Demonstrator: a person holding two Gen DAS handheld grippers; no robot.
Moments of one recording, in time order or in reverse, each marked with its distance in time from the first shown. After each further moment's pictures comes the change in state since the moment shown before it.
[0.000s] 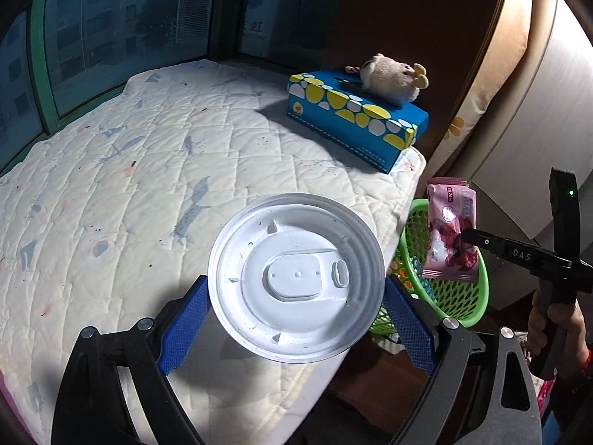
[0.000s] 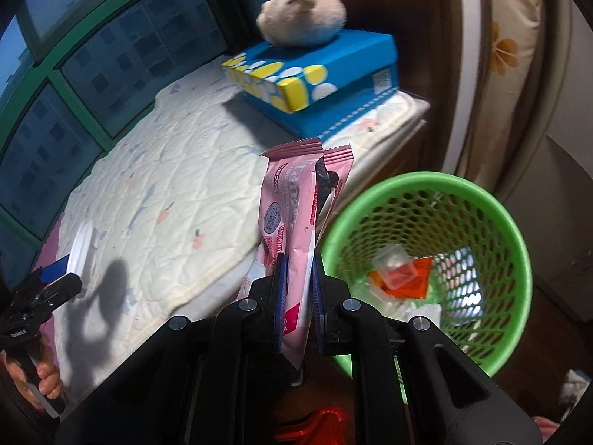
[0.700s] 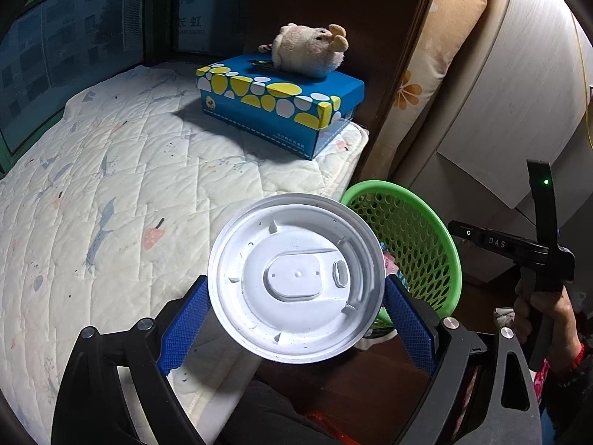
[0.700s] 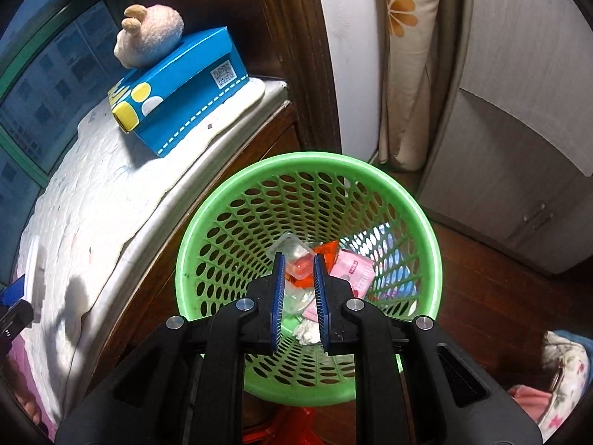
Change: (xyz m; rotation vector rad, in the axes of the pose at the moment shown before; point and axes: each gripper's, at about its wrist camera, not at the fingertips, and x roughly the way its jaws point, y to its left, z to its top) left arm 0.041 -0.090 0.015 0.125 0.063 -0.080; right arm -0.014 -0.102 -0.017 0.152 0.003 -0.162
